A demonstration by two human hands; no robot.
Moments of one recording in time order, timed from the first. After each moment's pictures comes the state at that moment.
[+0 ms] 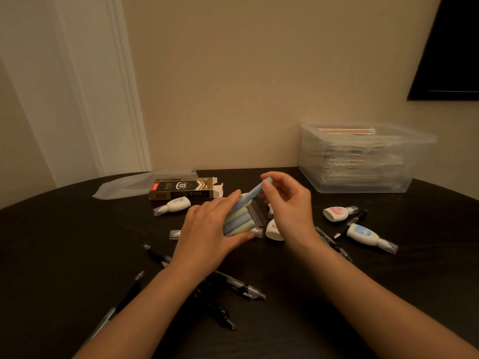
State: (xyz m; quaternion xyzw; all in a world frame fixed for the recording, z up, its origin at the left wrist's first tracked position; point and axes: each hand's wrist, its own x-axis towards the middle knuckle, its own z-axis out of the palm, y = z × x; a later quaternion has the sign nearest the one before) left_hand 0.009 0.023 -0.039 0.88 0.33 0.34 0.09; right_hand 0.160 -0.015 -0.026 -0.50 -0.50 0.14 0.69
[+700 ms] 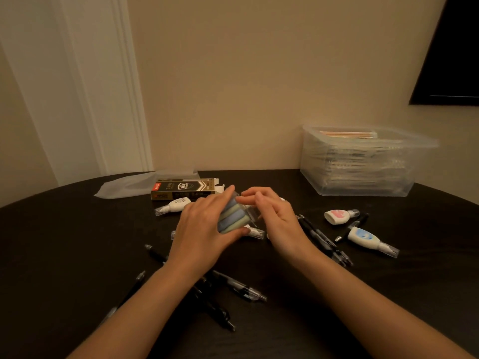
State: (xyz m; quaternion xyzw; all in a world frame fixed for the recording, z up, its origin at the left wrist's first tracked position) left_hand 0.004 0.029 -0.040 0.86 0.32 0.40 0.07; right_hand 0.152 -0.021 -0.034 -0.51 -0.62 0.22 0.56
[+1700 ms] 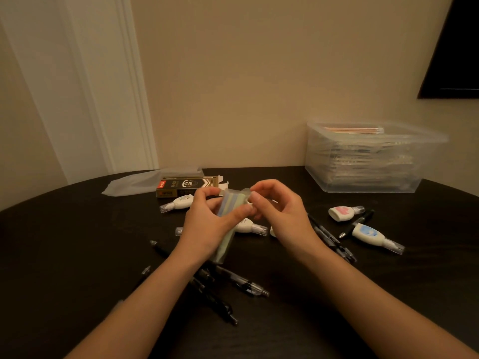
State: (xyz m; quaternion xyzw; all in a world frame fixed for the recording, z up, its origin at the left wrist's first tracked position) left_hand 0.010 0.021 -0.027 0.68 0.35 0.45 0.45; right_hand 0.148 -0.034 -0.021 -0.46 -0.56 0.28 0.63
